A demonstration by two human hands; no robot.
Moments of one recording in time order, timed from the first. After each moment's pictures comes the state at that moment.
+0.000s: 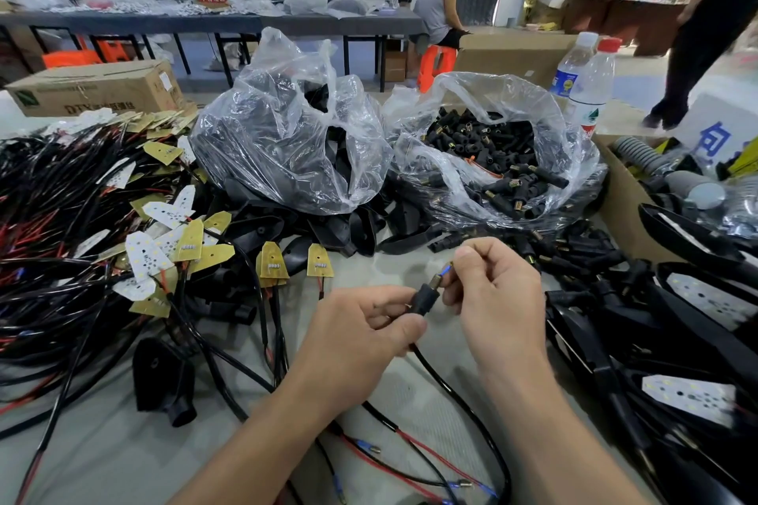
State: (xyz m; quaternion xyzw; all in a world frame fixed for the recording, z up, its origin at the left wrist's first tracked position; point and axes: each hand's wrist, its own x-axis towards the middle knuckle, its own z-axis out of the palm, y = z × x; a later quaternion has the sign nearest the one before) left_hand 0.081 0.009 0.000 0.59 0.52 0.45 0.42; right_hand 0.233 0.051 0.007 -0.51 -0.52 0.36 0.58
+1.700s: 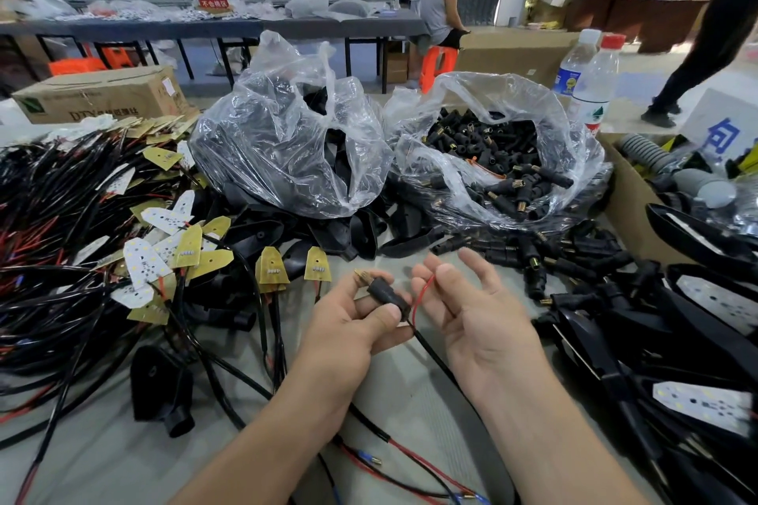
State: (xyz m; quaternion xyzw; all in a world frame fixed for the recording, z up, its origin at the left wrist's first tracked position) left_hand 0.088 0.017 -0.009 0.37 0.46 0.58 0.56; right_hand 0.217 0.046 0.013 -0.34 -0.16 0.68 0.63
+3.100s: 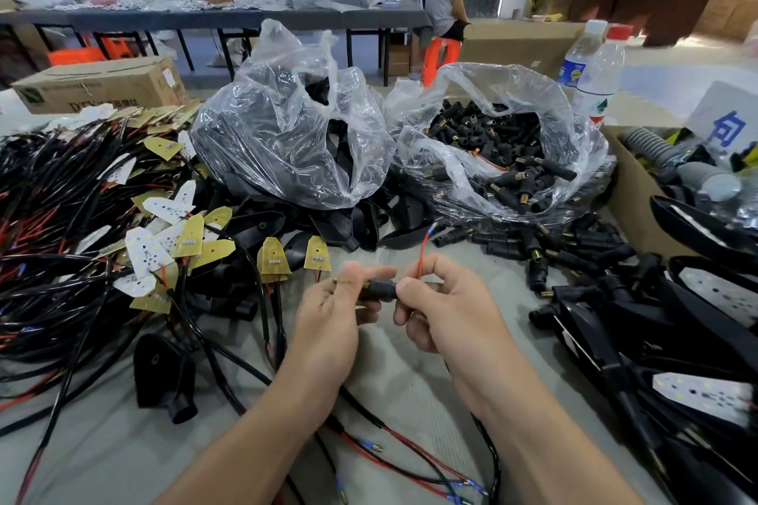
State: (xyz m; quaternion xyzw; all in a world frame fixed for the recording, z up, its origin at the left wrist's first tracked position) left_hand 0.078 0.018 -0.009 0.43 0.54 0.58 0.43; right_hand 0.212 0.031 0.018 -0.44 -0.48 0.61 0.45
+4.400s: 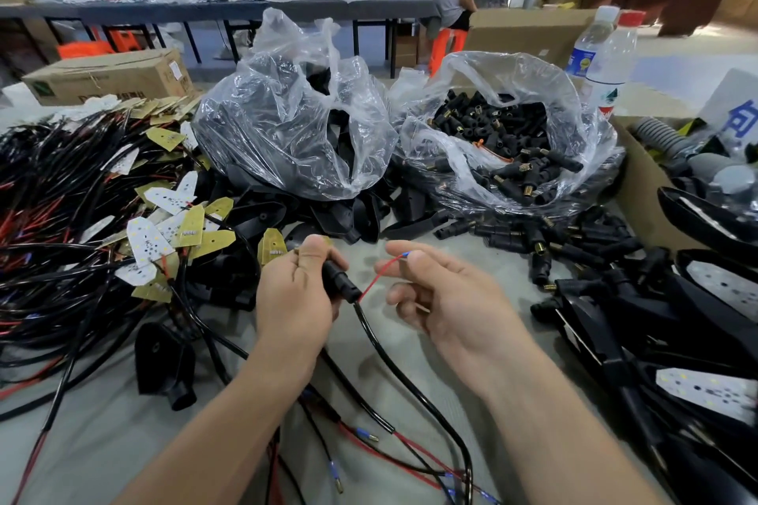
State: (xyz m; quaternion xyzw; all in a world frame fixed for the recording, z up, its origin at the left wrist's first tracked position) left_hand 0.059 0.029 -0.004 0.37 0.60 0.63 0.32; right_hand 0.215 0.046 0.013 -0.37 -0.35 0.74 0.45
